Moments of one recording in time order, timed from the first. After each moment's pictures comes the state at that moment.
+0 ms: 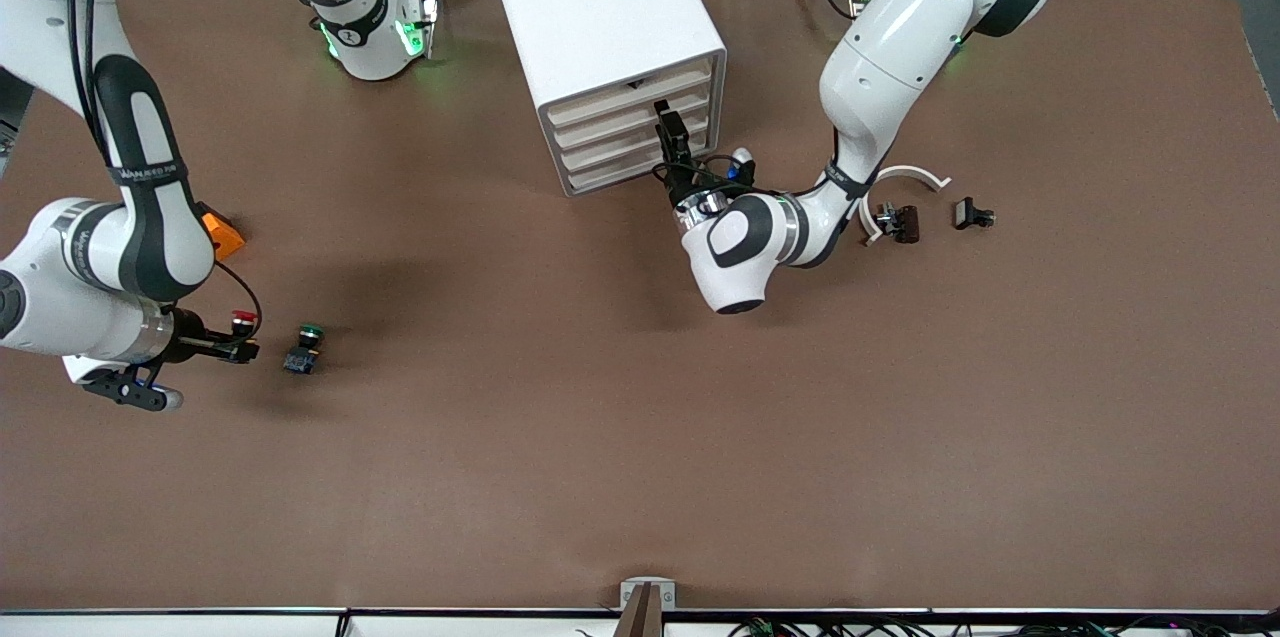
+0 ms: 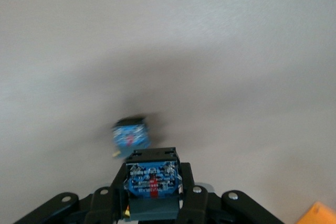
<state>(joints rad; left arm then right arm) -0.51 0.91 -0.19 -1.52 -0.93 1.32 -2.24 -0.10 0.49 -0.05 -1.74 0.09 2.11 0.13</state>
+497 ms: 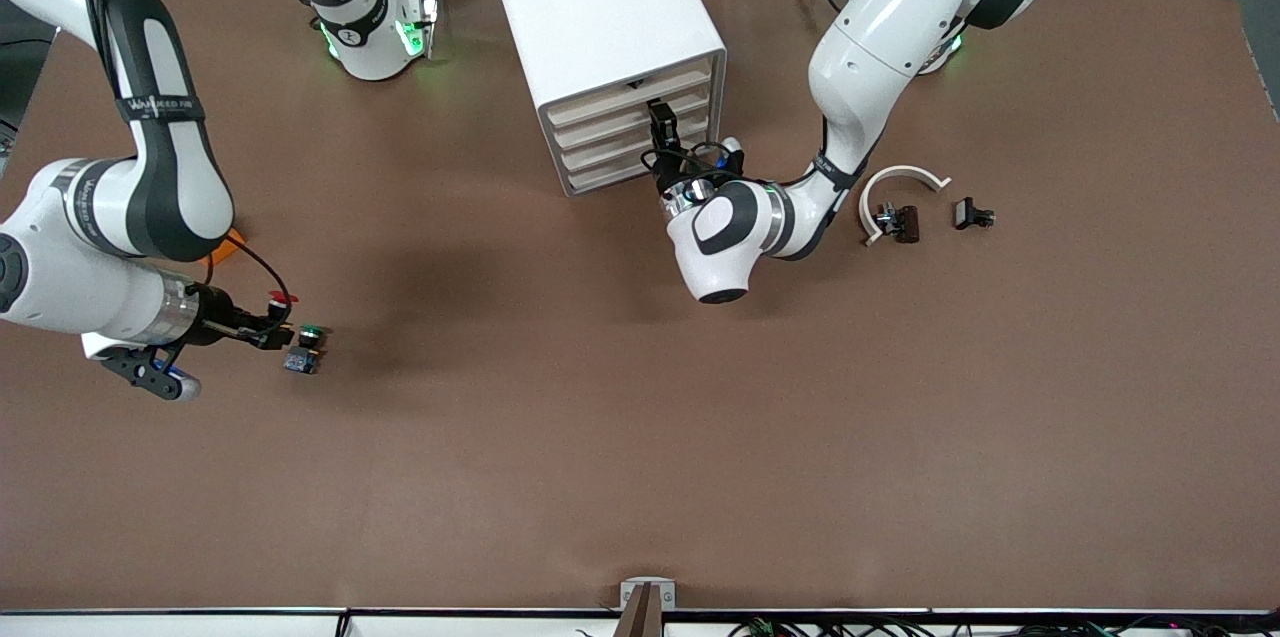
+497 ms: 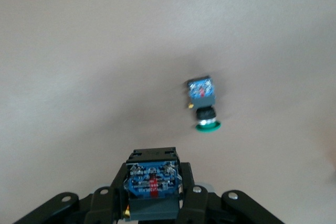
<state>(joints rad) -0.53 0.90 -0.19 -1.51 -0.93 1.32 -2.24 0.02 0.36 -0.05 -1.74 0.16 1.99 0.35</state>
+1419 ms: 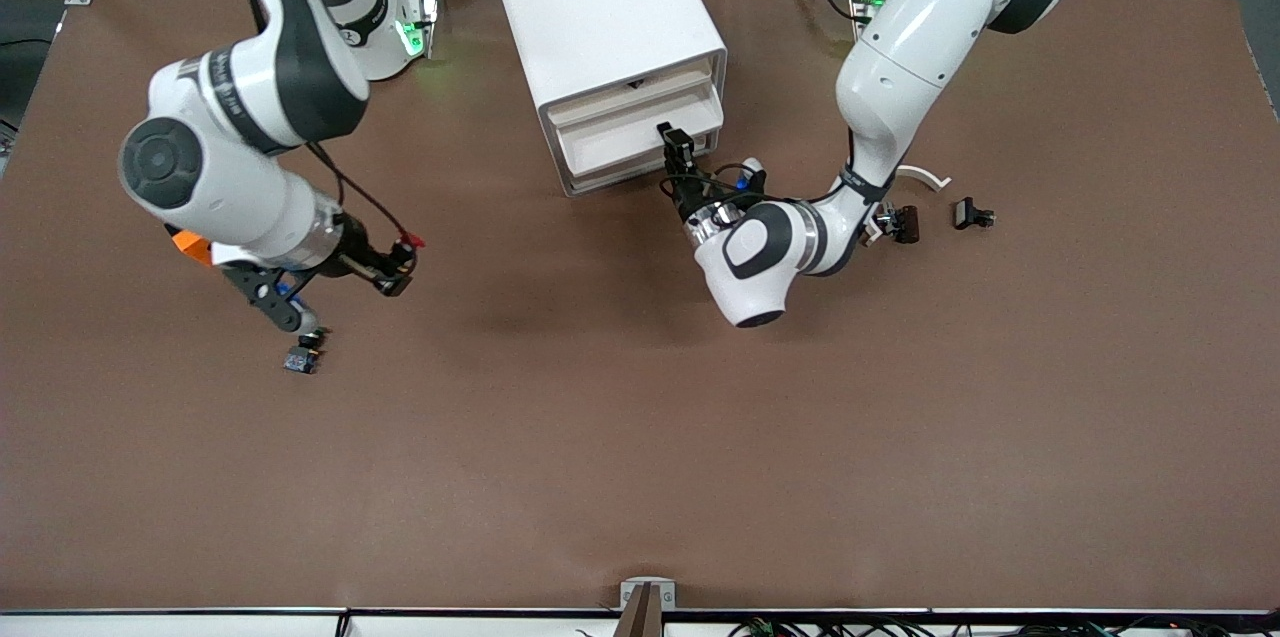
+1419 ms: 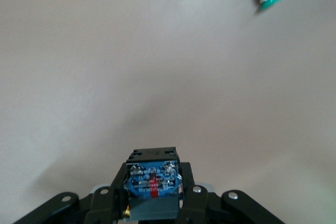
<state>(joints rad) -0.43 0.90 -0.18 -1.50 -0.93 1.33 -2.22 0.37 0.21 -0.04 -1.75 0.15 1.90 0.99</state>
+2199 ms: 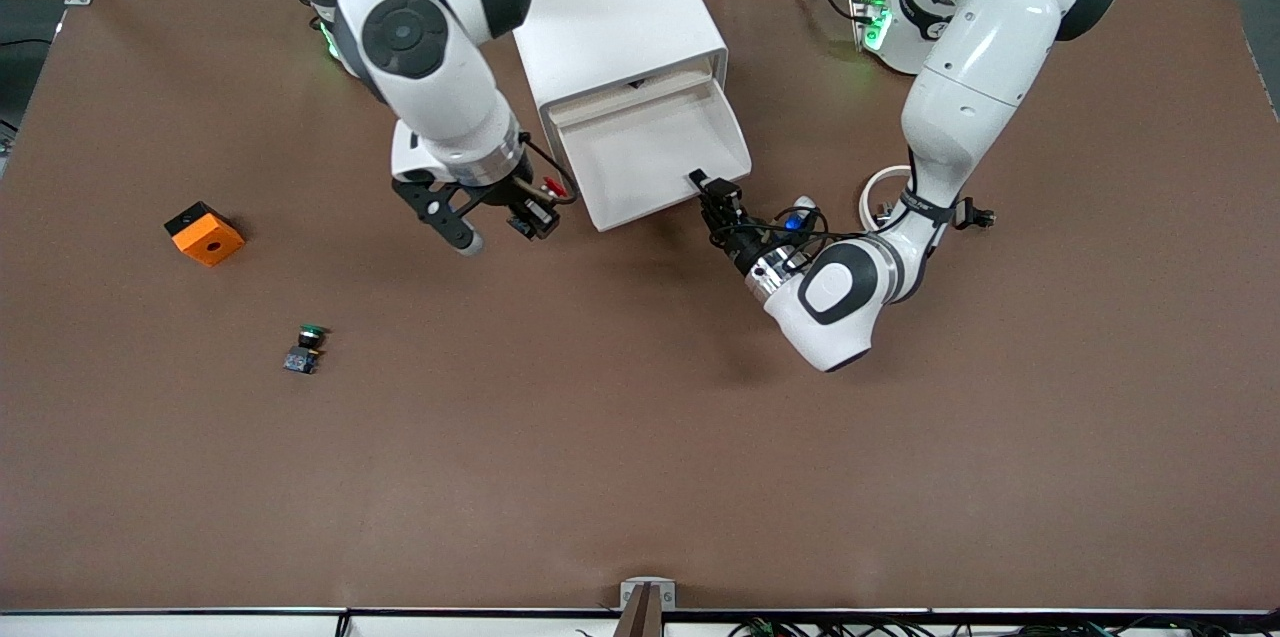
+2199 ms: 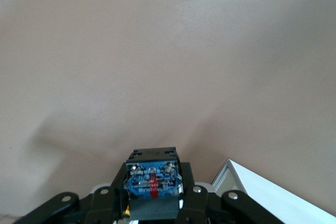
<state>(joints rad) -0.27 0.90 -0.18 -1.48 -0.95 1.34 -2.19 0.69 0.24 -0.04 -1.68 0.07 1.96 1.36</state>
